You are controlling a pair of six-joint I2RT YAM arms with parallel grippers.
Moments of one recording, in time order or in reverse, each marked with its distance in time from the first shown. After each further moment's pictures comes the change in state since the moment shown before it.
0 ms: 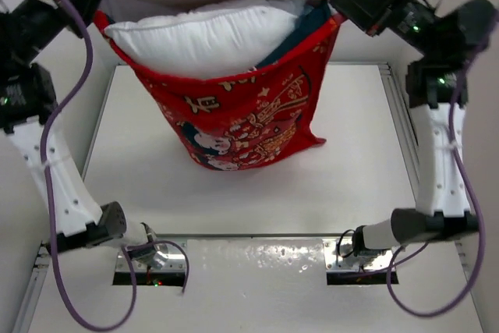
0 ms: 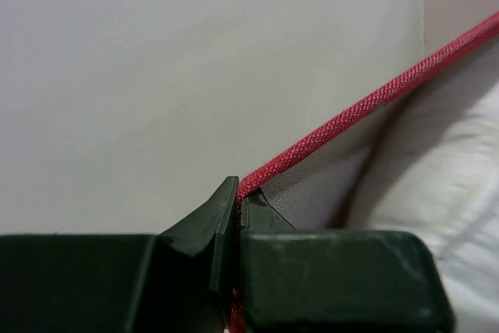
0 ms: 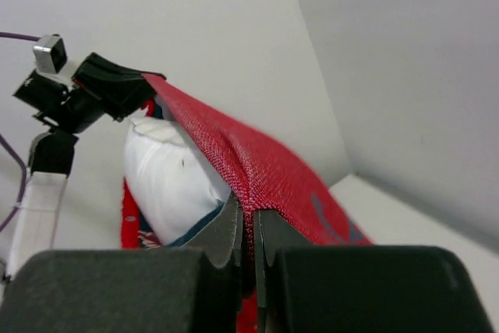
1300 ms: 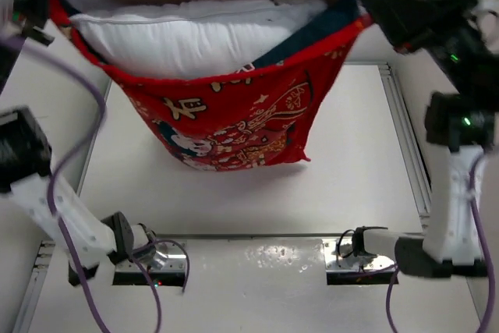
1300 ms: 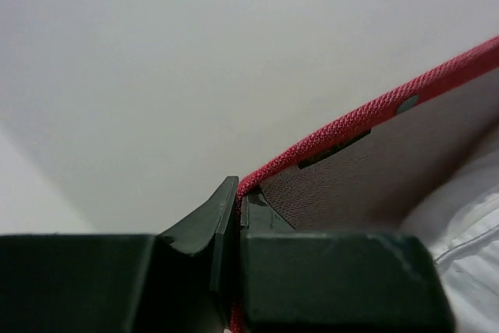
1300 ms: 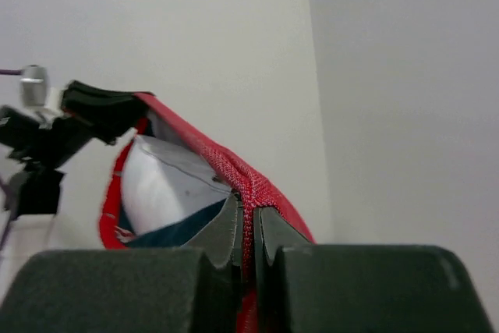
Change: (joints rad) left arm 0.162 -0.082 0.211 0.057 -0.069 -0.031; right arm 0.022 -0.202 -0.030 0.151 0.124 0.040
